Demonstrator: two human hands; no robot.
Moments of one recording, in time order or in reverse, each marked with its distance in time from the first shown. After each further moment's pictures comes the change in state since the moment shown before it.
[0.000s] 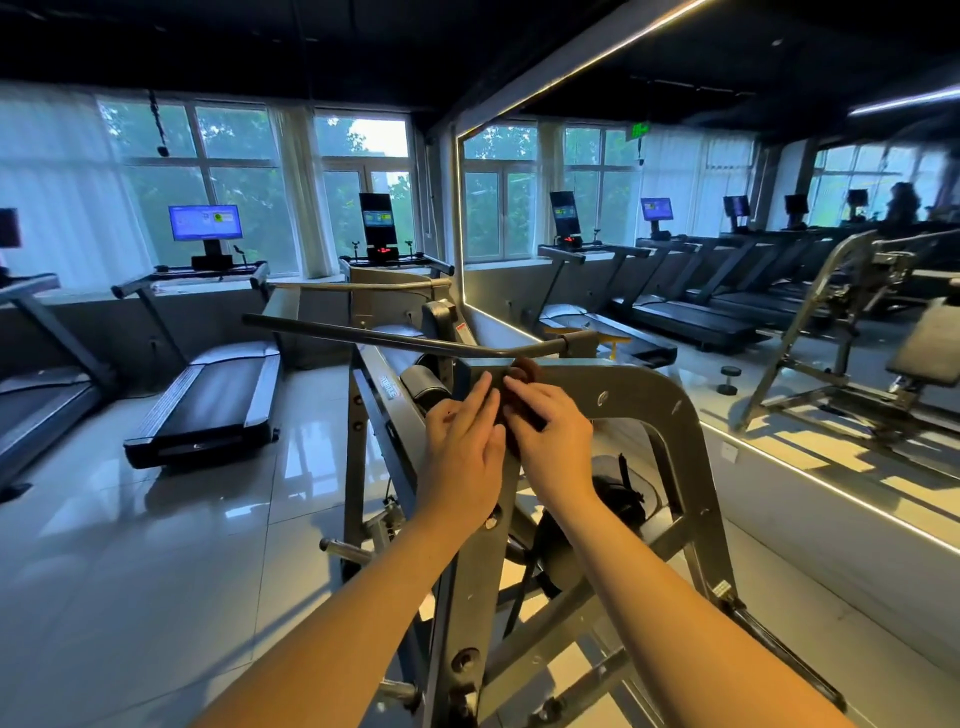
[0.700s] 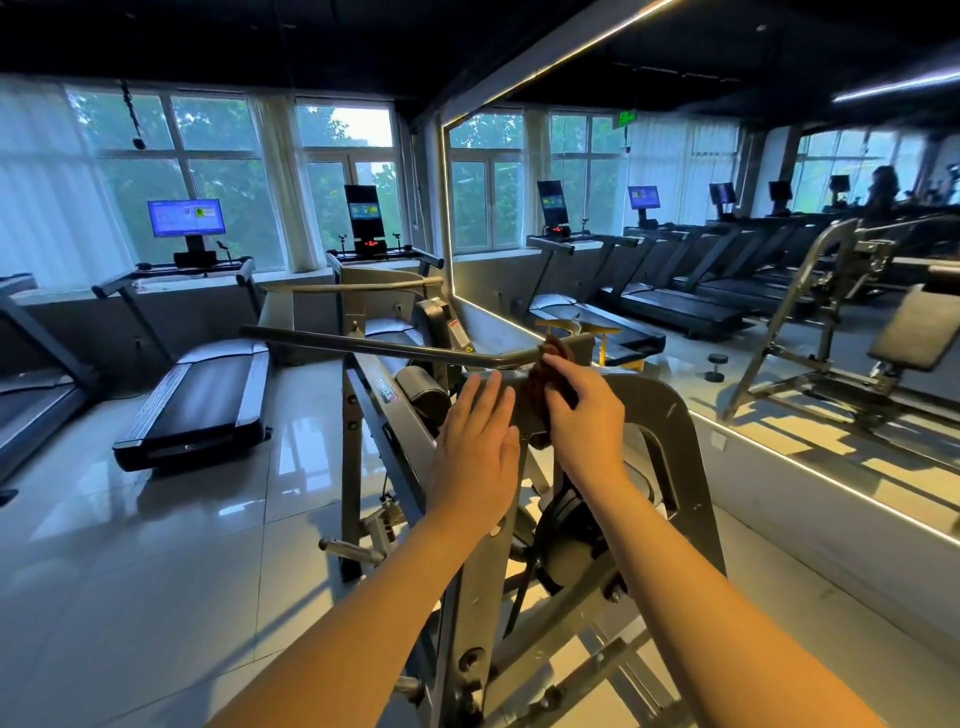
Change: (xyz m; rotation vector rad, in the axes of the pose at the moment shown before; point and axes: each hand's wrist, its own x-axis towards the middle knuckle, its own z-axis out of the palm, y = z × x) left_hand 0.020 0.011 -0.010 0.143 -0.100 0.069; right_hand 0.028 -0.022 -0.026 -0.054 0.100 0.113
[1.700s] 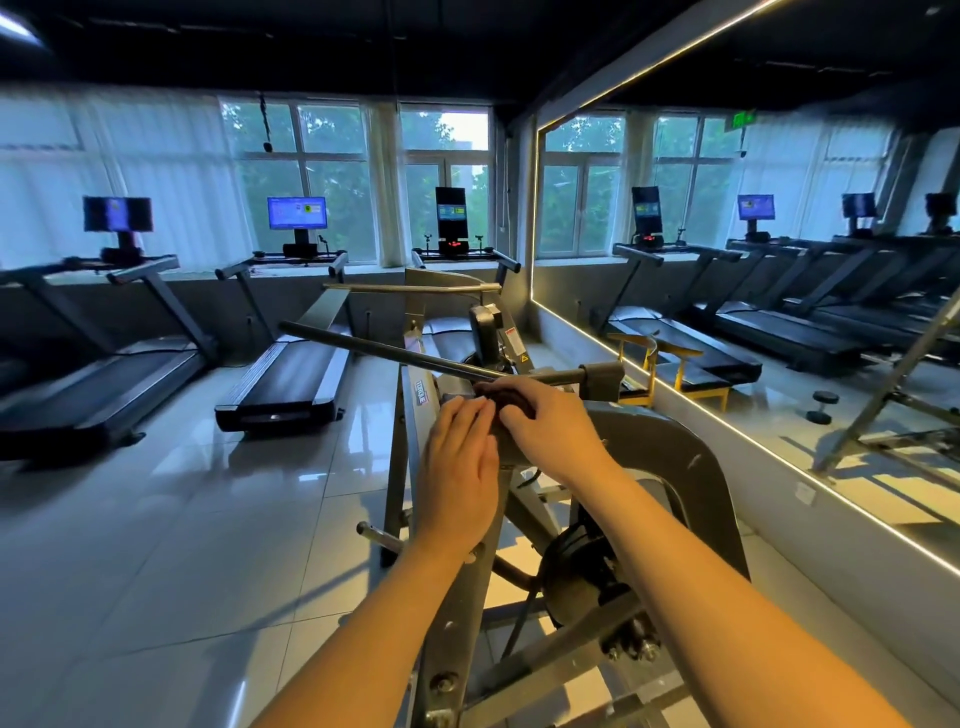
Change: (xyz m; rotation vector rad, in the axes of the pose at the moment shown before) left_hand 0.017 0.018 0.032 0.002 0.237 -0.222; right_hand 0.059 -0.003 -0.016 -0.044 -0.607 -0.161
